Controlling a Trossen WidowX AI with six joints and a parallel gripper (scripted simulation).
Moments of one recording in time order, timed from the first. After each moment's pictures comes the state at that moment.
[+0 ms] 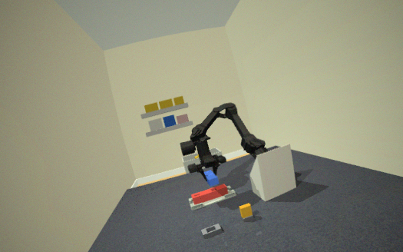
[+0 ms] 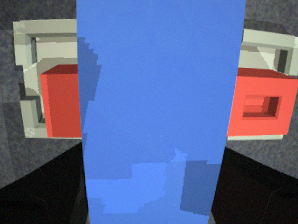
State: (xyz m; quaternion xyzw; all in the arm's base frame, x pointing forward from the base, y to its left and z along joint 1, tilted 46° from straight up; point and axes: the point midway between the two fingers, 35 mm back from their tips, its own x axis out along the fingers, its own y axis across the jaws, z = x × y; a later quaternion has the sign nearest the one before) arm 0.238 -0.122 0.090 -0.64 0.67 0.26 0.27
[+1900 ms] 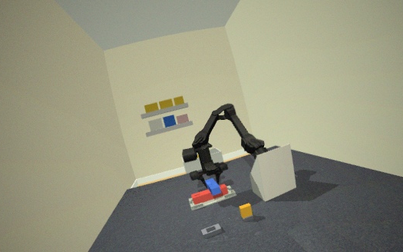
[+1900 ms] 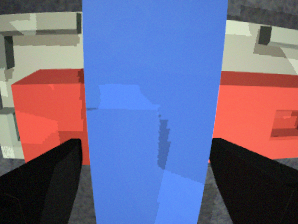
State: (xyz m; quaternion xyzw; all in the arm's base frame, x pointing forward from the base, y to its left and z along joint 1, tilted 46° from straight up) arm 0.237 -0.151 0.066 -0.64 0.67 0.26 0.27
